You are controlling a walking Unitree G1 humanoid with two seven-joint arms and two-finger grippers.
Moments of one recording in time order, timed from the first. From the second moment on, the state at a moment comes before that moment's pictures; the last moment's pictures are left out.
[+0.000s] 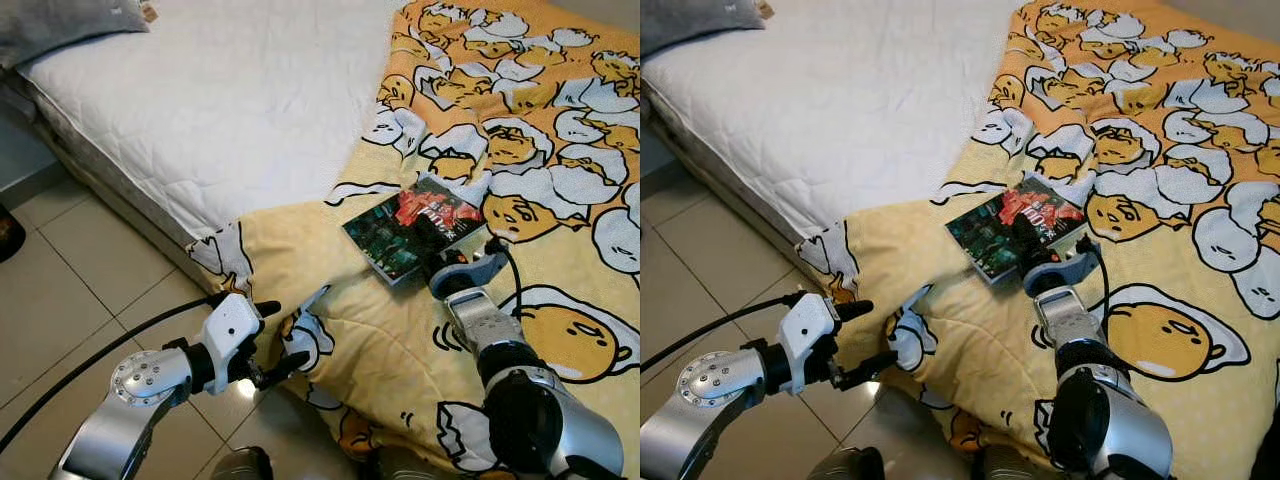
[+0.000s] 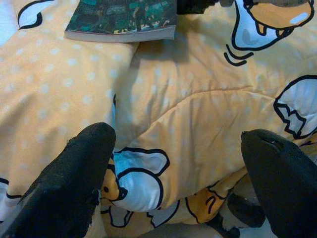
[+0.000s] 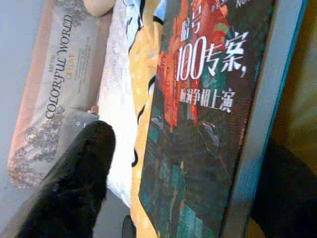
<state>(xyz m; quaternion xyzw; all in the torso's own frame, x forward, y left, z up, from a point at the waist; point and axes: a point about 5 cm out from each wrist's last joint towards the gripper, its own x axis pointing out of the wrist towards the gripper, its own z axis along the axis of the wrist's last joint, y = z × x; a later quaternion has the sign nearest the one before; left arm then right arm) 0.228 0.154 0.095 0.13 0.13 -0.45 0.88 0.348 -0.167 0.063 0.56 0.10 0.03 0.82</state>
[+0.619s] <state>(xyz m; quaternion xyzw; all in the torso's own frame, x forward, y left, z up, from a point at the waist) 0.234 0.154 0.097 0.14 0.12 -0.44 0.88 0.347 -0.165 0.060 0.53 0.10 0.03 0.84</state>
